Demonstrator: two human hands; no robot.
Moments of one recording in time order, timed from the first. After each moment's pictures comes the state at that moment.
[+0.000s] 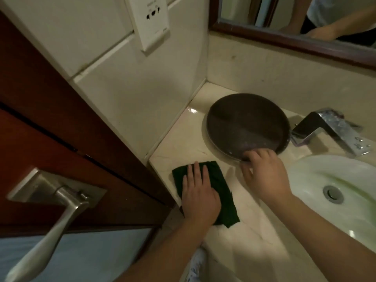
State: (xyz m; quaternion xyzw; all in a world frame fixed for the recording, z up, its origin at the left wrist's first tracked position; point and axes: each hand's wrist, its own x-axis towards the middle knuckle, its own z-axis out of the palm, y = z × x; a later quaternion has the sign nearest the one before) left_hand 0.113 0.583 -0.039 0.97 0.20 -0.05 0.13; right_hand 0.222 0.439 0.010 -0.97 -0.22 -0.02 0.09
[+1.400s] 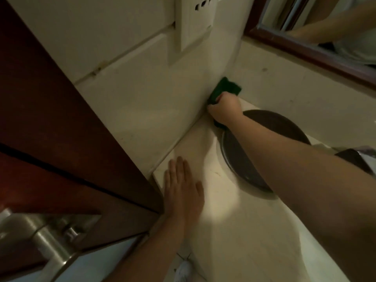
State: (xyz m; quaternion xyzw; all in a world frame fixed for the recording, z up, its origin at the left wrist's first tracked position) left_hand 0.154 0.668 -0.060 0.95 0.28 0.04 0.14; right_hand 0.380 0.661 0.050 -0.93 -0.09 0.18 0.31
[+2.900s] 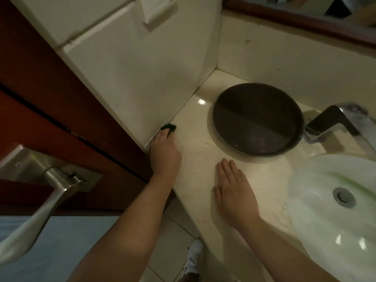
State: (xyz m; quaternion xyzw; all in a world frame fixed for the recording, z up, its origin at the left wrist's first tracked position) left_hand 0.157 0.691 -0.041 0.94 0.28 0.13 0.17; right_hand 0.149 0.471 -0.050 -0.94 -0.30 0.10 0.10
